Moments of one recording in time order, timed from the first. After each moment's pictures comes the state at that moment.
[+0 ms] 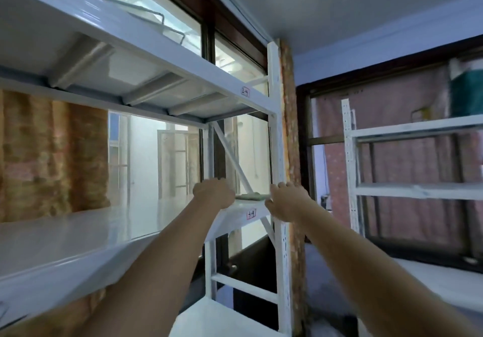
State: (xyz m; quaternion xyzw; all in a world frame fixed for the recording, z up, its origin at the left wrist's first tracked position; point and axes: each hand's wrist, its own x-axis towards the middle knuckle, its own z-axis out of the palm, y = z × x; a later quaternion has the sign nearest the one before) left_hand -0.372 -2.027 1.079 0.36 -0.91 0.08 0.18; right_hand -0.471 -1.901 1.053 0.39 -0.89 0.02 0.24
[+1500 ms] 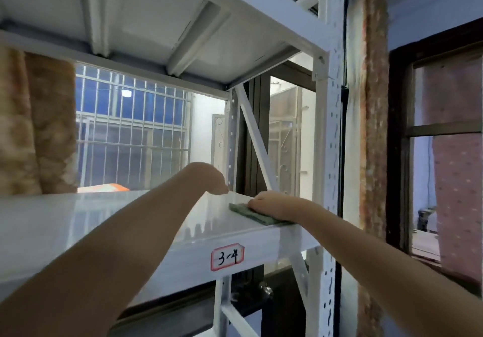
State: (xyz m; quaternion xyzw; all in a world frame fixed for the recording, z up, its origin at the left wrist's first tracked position) left_hand -0.590 -2.205 1.093 0.48 -0.87 0.14 -0.02; right_hand -0.721 -2.123 1.050 0.62 -0.77 0.12 -0.03
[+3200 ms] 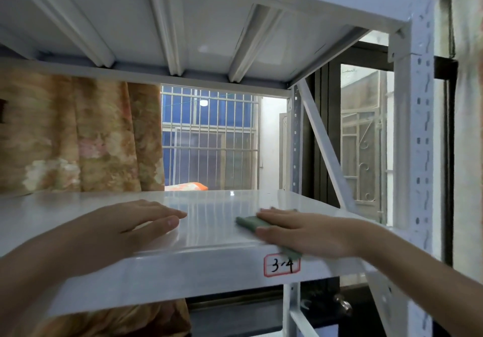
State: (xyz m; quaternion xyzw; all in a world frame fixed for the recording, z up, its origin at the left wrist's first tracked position) left_hand -0.354 -2.149 1.009 0.44 -0.86 0.13 0.21; right_hand -0.663 -2.061 1.052 0.83 -0.55 0.08 -0.07
